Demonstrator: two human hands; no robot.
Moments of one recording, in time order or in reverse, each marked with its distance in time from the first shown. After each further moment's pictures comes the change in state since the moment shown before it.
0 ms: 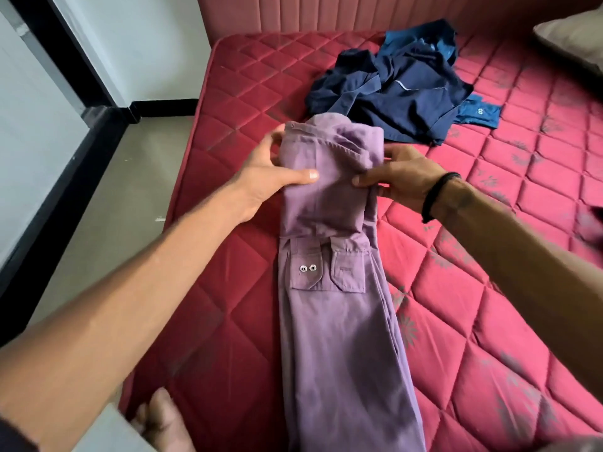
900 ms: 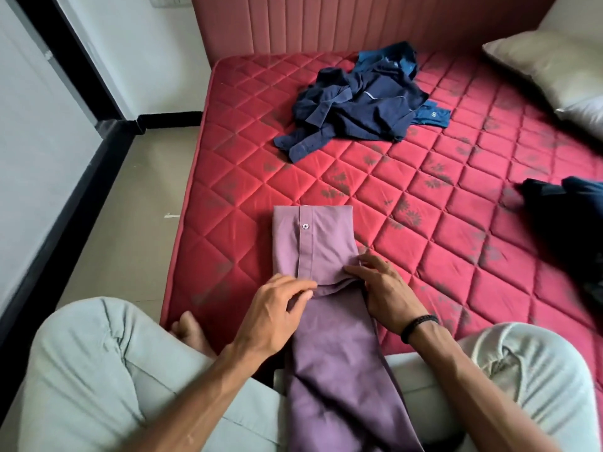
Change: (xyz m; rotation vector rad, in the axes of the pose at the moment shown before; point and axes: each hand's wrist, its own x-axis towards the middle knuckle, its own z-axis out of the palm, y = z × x) left_hand -0.275 -0.077 0.061 0.656 0.040 0.527; right_hand -0.229 0.157 0.030 -0.914 0.094 -0.376
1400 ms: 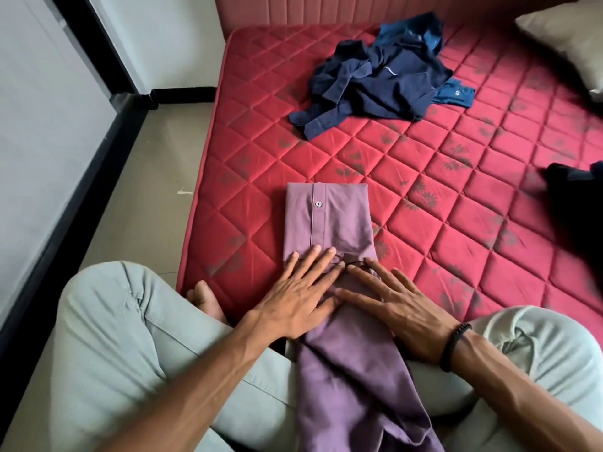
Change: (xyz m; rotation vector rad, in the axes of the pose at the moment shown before) left_hand -0.025 -0.016 0.028 0.462 -0.462 0.162; right_hand -0.060 -0.035 -0.033 -0.413 -0.467 -0.323
